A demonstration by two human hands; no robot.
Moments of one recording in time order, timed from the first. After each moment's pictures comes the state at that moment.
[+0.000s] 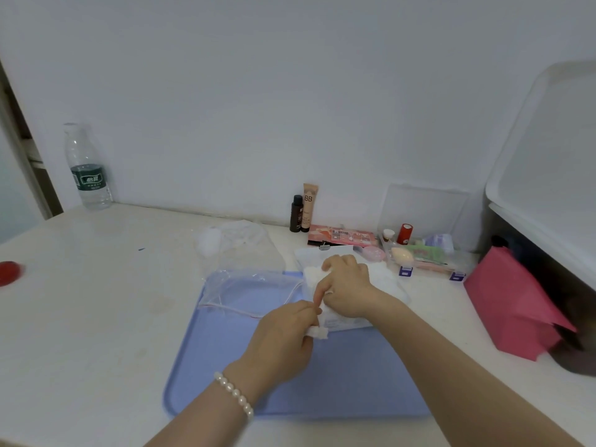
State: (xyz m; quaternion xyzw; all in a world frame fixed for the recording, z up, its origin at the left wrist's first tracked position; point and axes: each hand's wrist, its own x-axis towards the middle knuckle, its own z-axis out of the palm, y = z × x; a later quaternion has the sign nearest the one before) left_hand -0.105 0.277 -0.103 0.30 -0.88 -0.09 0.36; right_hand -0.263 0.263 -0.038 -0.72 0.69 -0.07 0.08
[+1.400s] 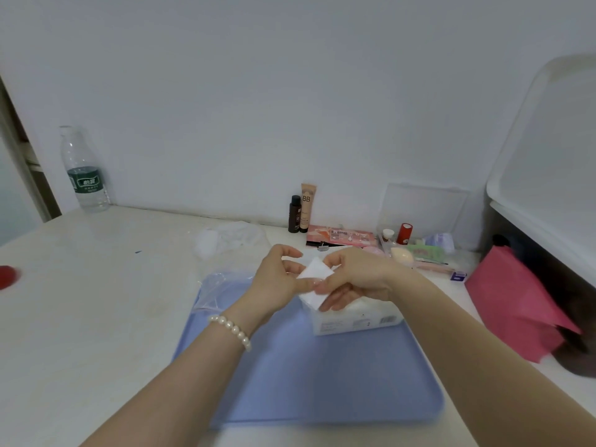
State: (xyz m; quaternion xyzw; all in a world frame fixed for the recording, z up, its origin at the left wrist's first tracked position) left_hand -0.121 0.244 -0.031 0.45 -0.62 -0.53 0.37; right_hand -0.278 0.271 0.009 -0.53 0.60 -0.24 0.55
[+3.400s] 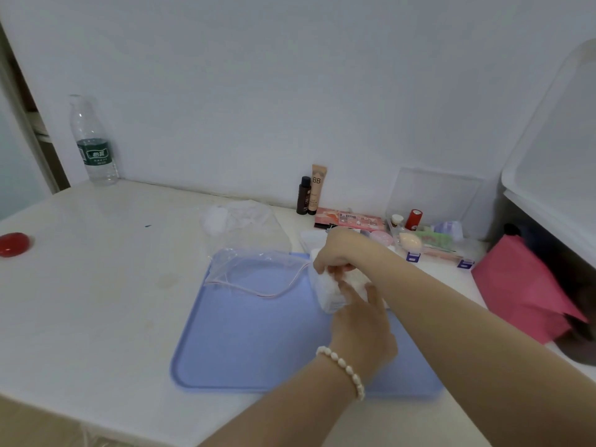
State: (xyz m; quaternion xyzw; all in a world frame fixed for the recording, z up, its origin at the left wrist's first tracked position) left_hand -0.207 0.325 -0.072 0.49 -0.86 -0.15 -0.01; right_hand -0.232 0.235 0.008 -0.58 0.79 0.10 0.20
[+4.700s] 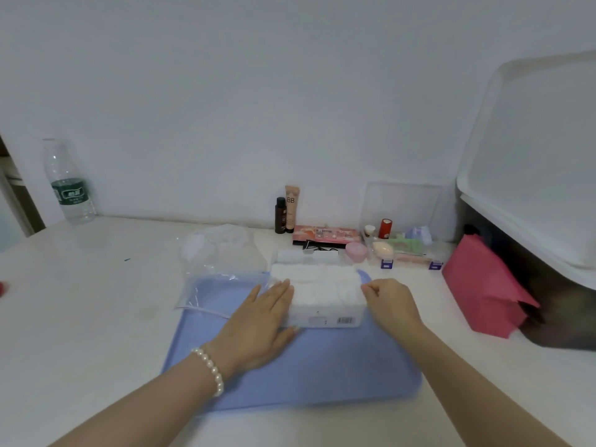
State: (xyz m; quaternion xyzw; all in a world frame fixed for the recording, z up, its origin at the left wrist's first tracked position) left_hand -0.091 0.259 -0.098 0.33 -0.94 0.01 0.12; right_hand -0.325 0.323 -0.067 -0.51 0.81 -0.28 0.08
